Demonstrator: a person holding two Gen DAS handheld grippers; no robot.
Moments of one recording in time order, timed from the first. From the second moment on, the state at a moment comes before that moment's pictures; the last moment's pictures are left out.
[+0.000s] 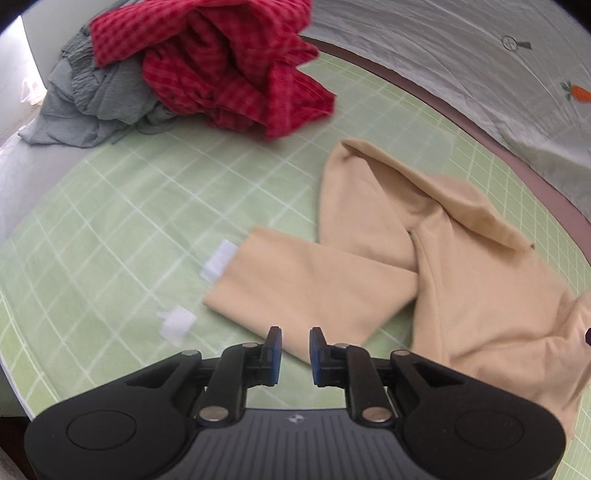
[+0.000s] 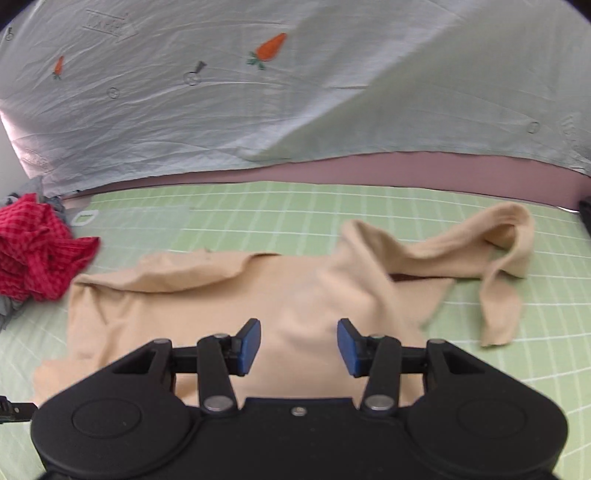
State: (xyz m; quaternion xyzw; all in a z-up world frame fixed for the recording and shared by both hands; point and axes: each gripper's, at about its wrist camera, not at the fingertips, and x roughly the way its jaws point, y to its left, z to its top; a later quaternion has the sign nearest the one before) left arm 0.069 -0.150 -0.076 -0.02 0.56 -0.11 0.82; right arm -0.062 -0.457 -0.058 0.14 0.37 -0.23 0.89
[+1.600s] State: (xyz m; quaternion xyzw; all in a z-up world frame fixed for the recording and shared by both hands) left arm -0.012 -0.136 -0.083 0.09 0.56 -0.18 0.80; right arm -0.292 -0.415 -0.111 0.24 0.43 -0.23 0.84
